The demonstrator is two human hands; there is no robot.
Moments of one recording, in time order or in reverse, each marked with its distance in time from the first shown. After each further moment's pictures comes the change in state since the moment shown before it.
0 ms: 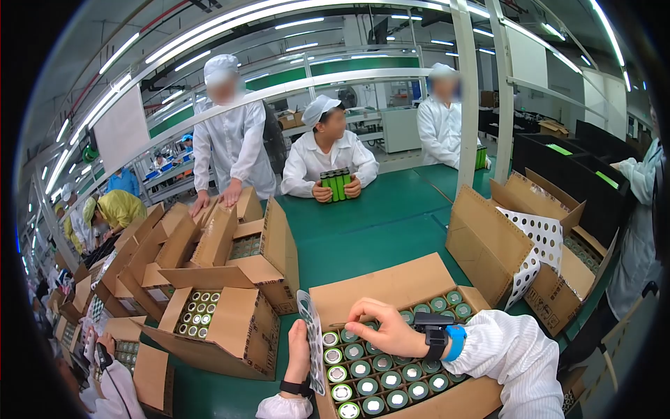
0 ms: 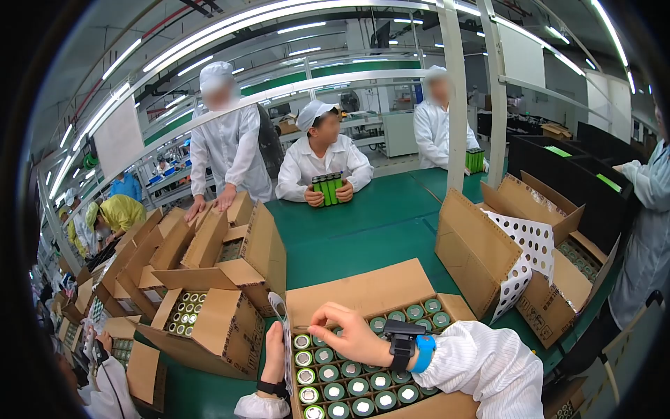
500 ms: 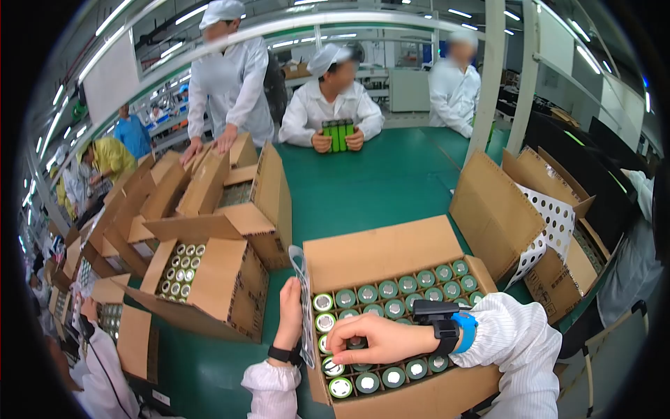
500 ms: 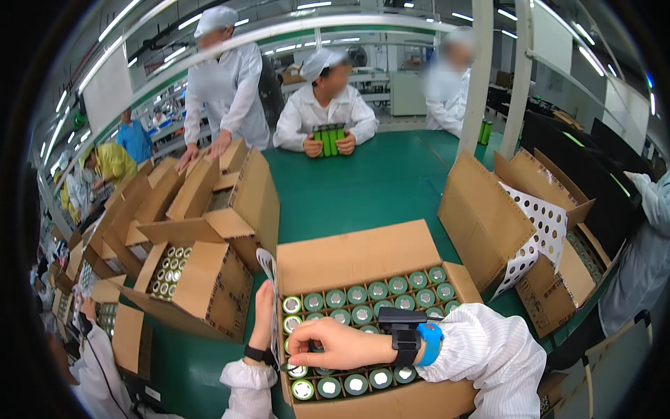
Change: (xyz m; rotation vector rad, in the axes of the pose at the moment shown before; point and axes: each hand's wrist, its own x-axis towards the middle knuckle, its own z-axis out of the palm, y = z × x) left_hand -0.002 0.001 0.005 0.136 -0.018 0.083; right_hand -0.021 -0.007 0.022 0.190 -0.550 0.080
